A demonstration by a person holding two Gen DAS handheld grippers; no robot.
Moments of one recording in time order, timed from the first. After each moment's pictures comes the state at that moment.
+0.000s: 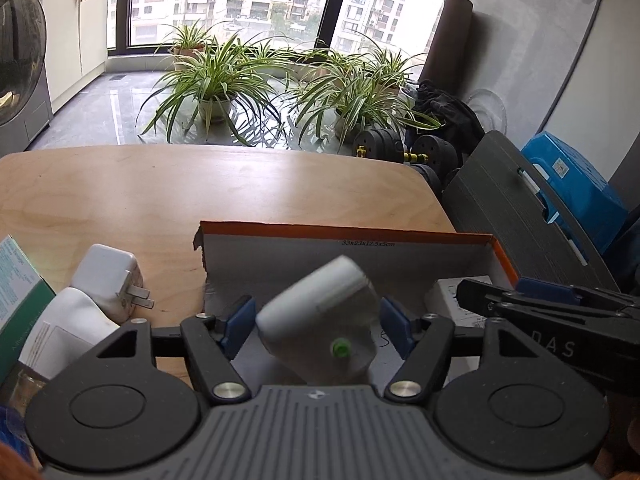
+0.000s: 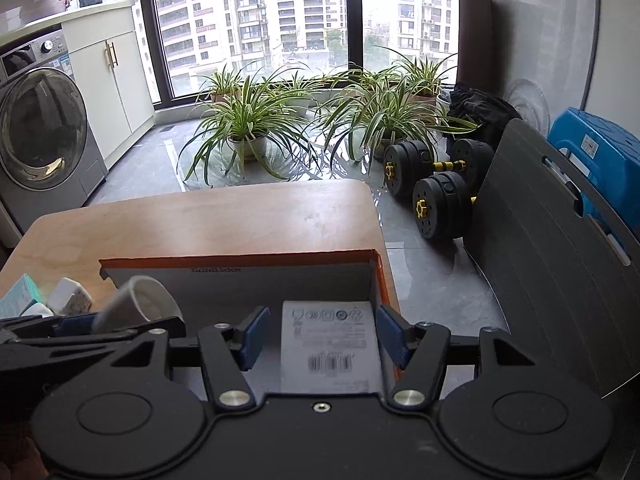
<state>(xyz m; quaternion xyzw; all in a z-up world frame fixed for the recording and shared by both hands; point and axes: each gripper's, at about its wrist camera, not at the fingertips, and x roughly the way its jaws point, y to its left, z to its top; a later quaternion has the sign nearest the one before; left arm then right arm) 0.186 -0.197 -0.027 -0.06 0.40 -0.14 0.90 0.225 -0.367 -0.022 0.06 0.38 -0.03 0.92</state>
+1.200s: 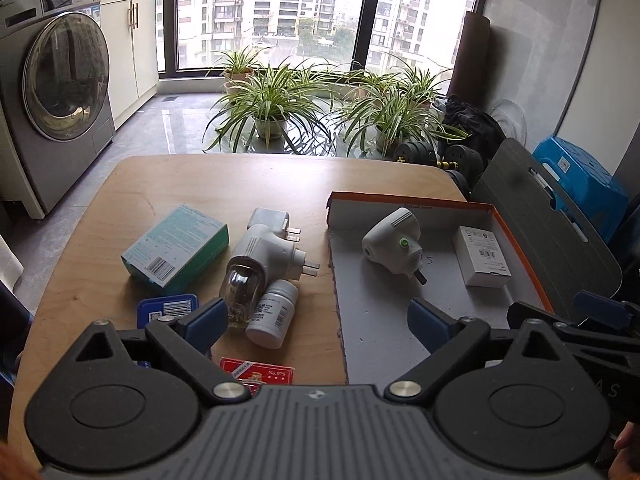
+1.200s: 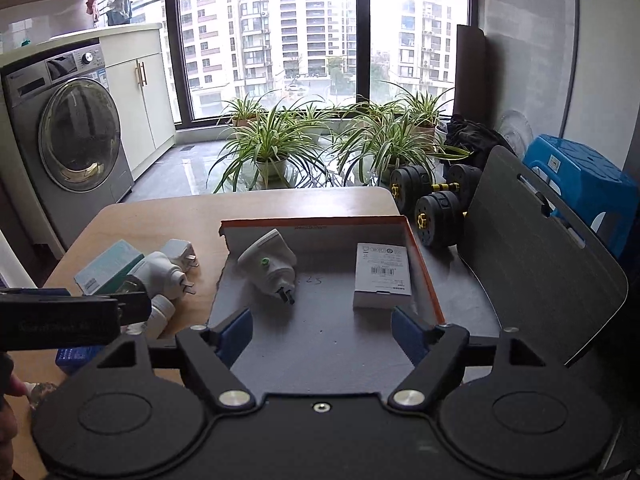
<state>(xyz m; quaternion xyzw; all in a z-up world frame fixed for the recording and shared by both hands) 0.074 -0.126 0.032 -0.02 0.38 -0.08 0.92 0.085 -0.287 0.035 0.04 0.35 -0.03 0.94</state>
